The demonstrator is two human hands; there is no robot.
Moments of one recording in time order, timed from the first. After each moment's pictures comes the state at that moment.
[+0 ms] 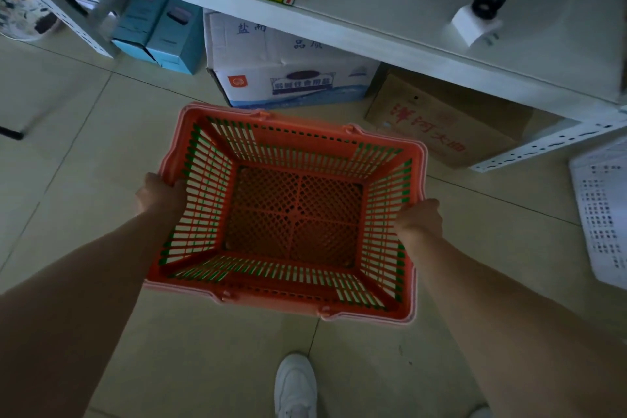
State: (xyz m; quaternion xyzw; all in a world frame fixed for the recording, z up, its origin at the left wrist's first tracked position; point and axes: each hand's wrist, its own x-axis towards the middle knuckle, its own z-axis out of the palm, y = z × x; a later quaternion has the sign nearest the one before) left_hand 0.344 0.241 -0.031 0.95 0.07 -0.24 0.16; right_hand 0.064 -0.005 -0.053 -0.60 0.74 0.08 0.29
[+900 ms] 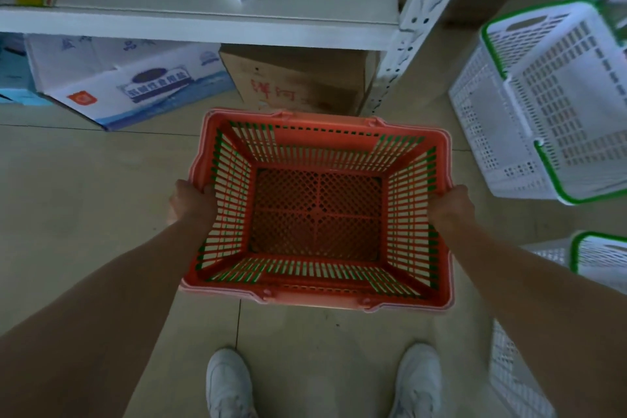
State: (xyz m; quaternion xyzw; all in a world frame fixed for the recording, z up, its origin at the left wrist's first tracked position) left_hand 0.102 0.053 -0.036 0.95 -0.06 -0.26 0.16; right_hand -0.225 -0.129 -0.041 -0.54 0.79 0.03 0.30
